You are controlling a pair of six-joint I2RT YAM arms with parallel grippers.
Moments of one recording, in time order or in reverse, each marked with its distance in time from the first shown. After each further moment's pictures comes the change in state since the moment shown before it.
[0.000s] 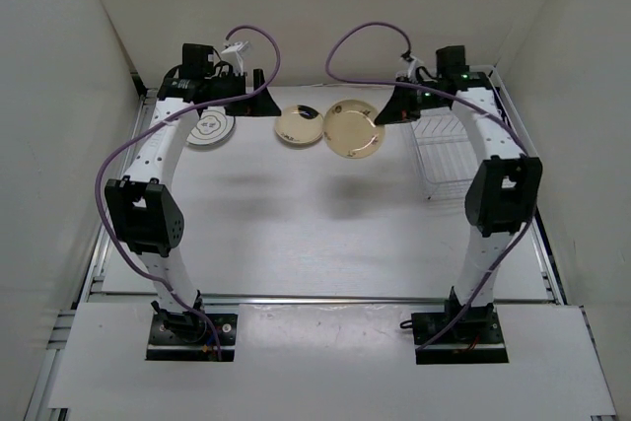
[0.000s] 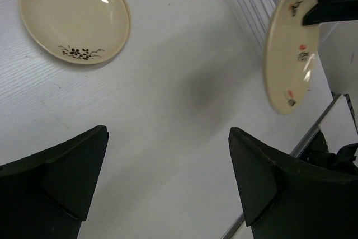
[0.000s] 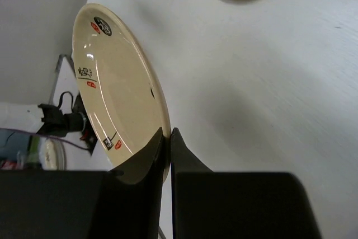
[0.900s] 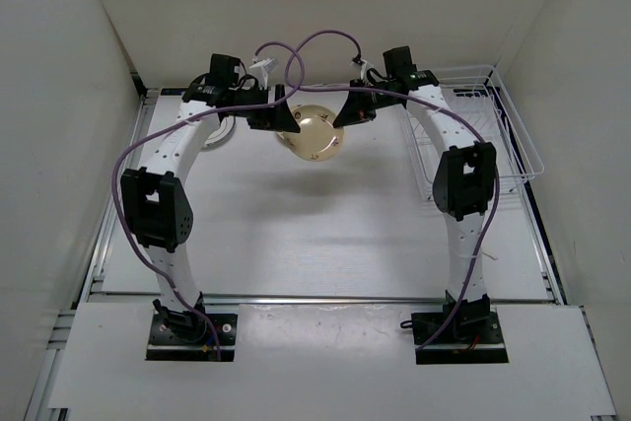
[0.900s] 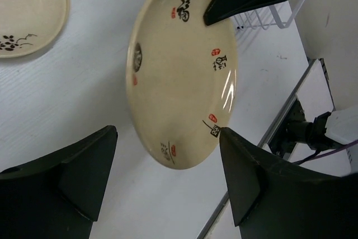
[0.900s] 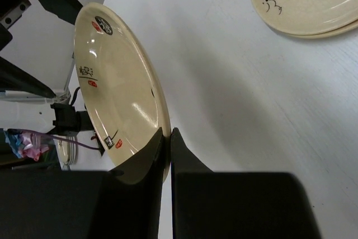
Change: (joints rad) left arm -0.085 0.056 -0.043 0.006 0.086 -0.007; right arm 0.198 0.279 0.257 0.053 -0.045 0.103
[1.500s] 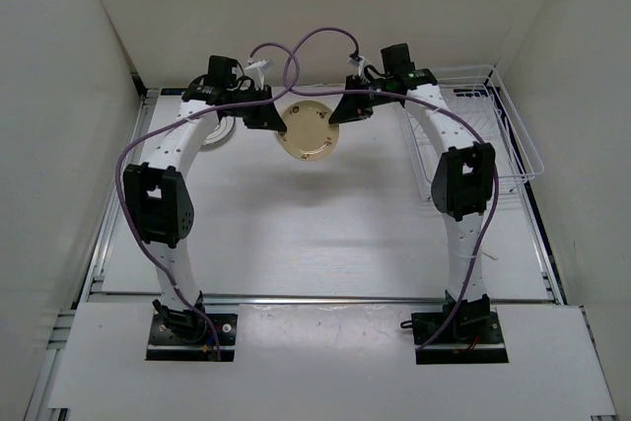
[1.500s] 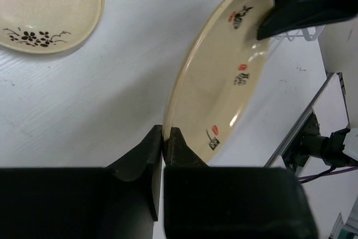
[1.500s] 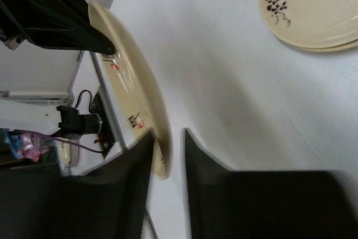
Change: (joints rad) left arm 0.012 0.036 0.001 0.022 -0.048 -0.011; right arm 0.014 0.005 0.028 0.028 -0.011 0.024
